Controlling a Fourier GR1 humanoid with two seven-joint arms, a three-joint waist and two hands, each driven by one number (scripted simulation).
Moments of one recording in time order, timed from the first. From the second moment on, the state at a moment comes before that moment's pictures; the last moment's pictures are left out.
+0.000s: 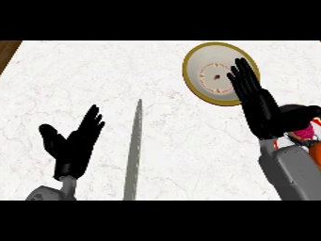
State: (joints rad) left arm -0.07 0.25 -0.32 -1.50 0.41 0.35 0.19; right arm -0.35 -0.29 0.25 -1.41 -0.45 -0.15 -0.12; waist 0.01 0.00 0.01
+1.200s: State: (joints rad) left arm -0.19 0.35 -0.39 -1.57 0.25 0.10 0.02; right arm -0.09 -1.00 0.05 -1.20 -0.07 0.12 -0.29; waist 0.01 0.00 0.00
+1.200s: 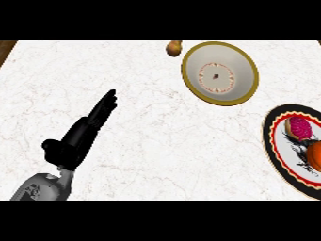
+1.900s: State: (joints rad) left arm -0.19 0.33 -0.38 -1.55 0.24 0.07 0.02; right arm -0.26 -1.20 0.23 -1.32 -0.05 0.69 0.17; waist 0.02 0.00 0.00
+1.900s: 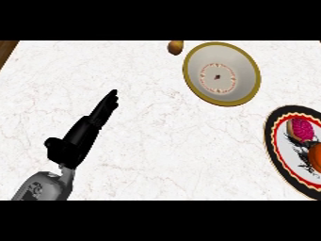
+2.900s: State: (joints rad) left arm -0.13 0.25 -0.29 -1.57 0.14 -0.01 0.03; right arm -0.10 -0.96 0.10 -1.54 0.23 0.65 0.29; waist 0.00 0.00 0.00
